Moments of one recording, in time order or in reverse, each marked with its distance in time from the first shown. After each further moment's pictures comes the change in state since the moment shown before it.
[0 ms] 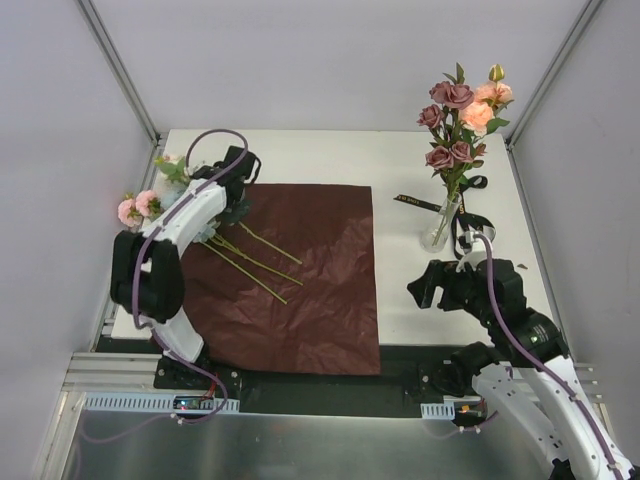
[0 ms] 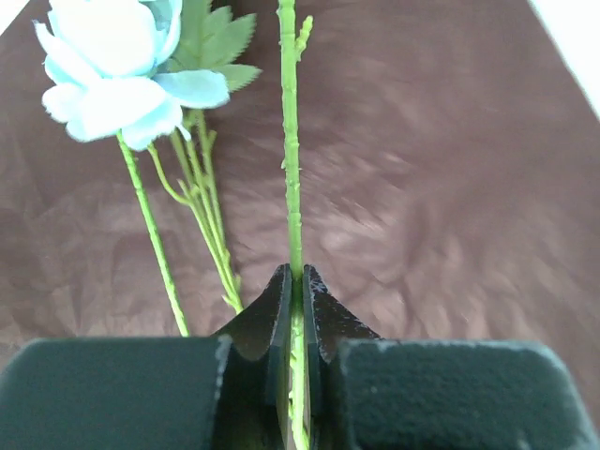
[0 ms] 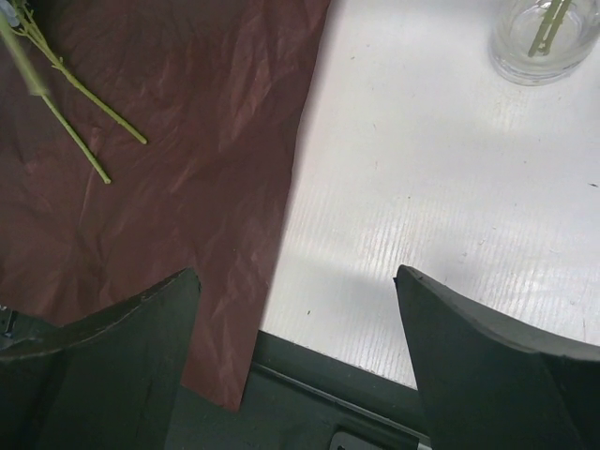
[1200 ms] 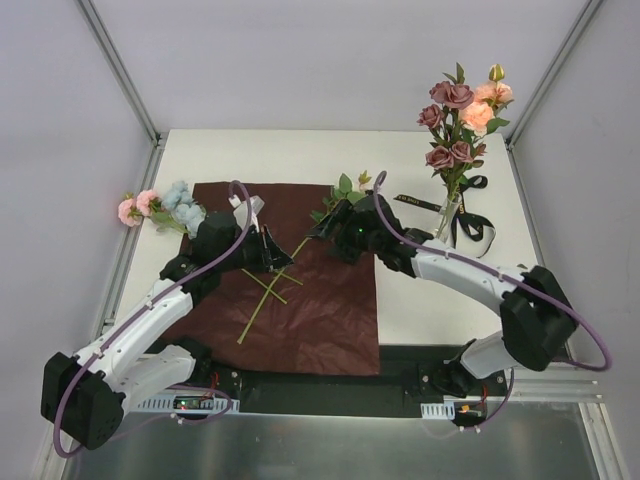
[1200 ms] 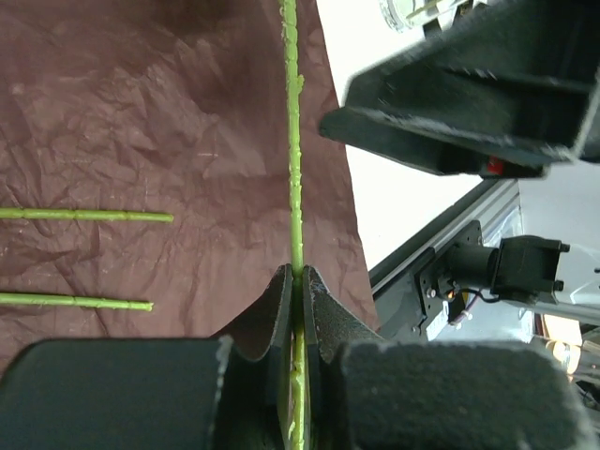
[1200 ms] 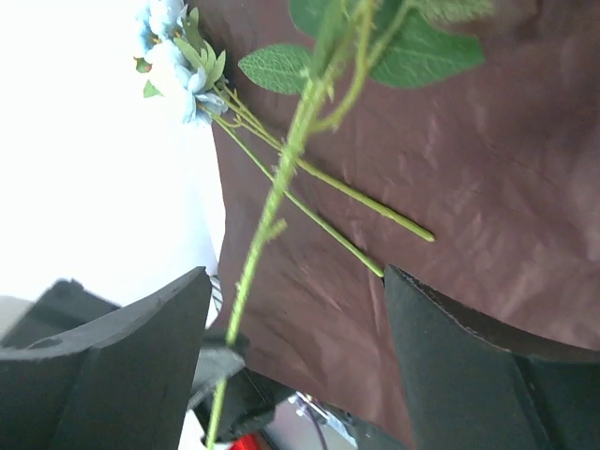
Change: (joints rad) left arm -0.214 -0.800 -0.662 0.583 0.809 0.394; right arm 0.309 0.994 0.257 0.705 -0.041 0.841
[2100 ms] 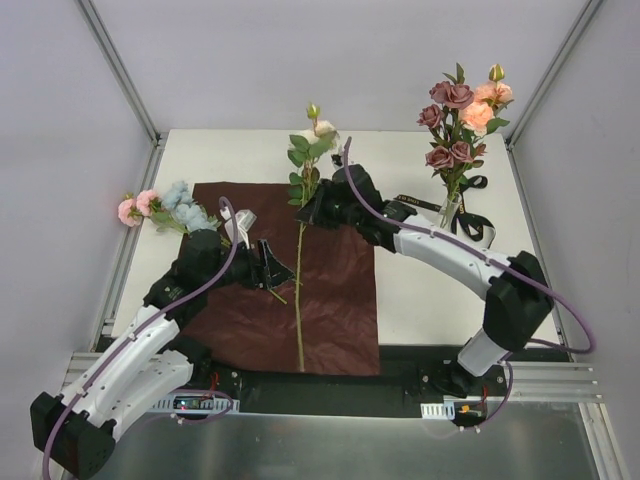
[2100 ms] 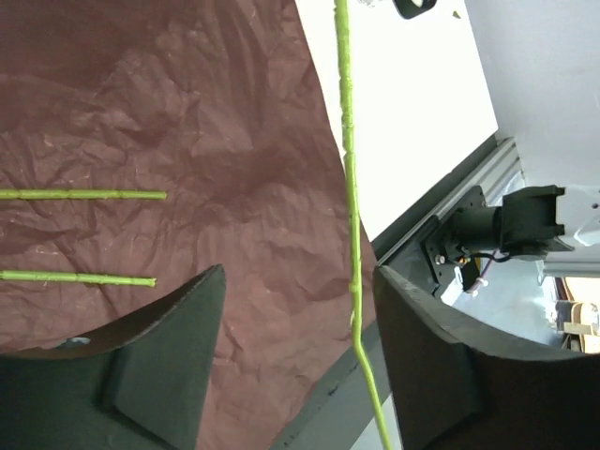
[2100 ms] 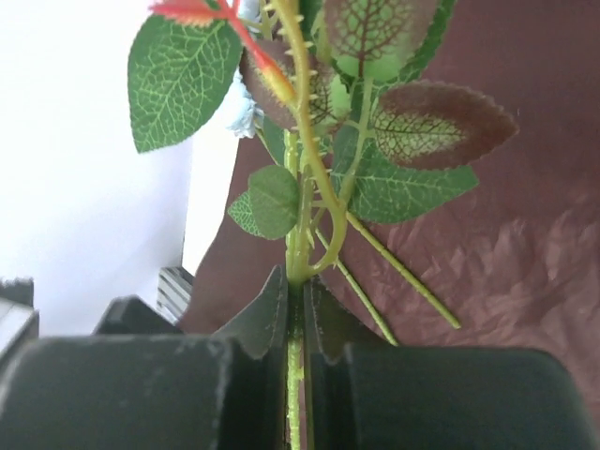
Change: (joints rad) left arm 0.000 -0.215 -0.128 -0.015 0.050 0.066; right arm 0.044 0.226 0.348 -0.057 0.027 -0.230
